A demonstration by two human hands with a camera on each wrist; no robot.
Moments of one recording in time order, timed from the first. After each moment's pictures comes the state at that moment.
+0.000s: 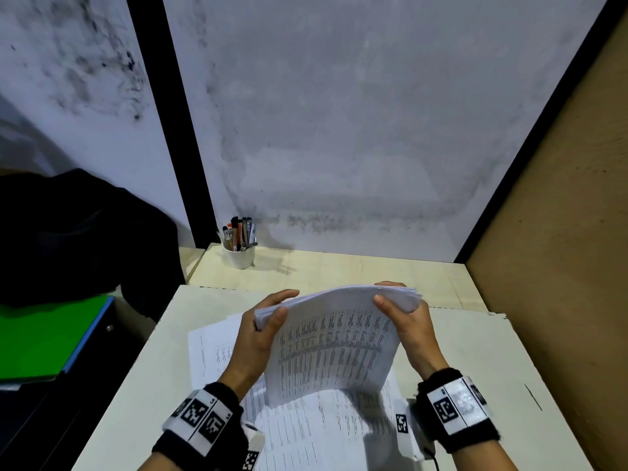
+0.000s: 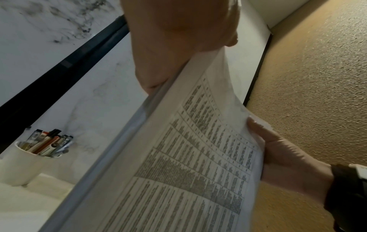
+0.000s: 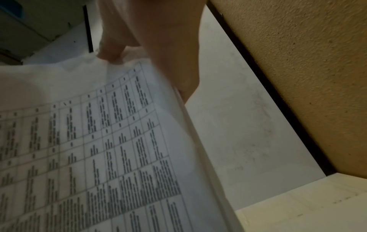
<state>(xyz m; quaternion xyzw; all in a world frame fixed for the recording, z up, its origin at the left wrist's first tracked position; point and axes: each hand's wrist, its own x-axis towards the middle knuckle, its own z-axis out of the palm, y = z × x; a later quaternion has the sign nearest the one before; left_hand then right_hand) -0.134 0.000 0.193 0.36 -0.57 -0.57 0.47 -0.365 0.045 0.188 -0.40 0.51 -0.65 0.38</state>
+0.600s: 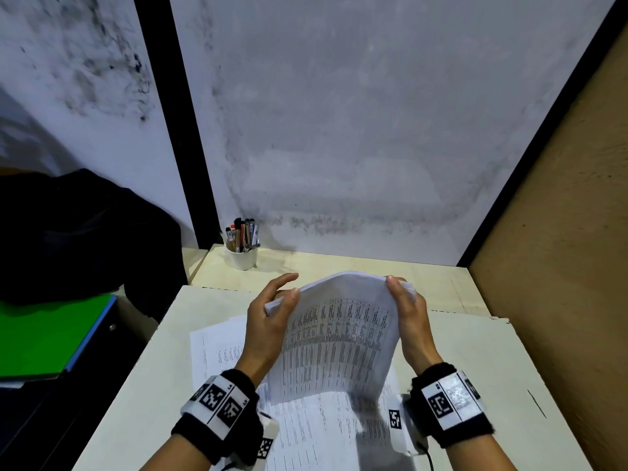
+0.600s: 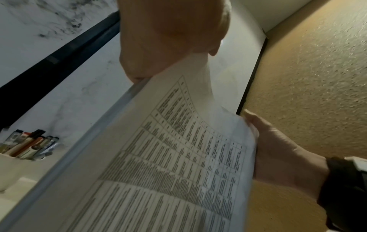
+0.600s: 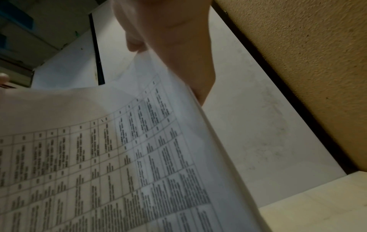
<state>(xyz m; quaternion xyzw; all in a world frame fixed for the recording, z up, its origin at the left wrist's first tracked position) -0.150 -0.009 0.200 0.40 -0.55 -0.53 0.50 -0.358 0.032 0.195 -0.39 0.54 -0.64 0.37</state>
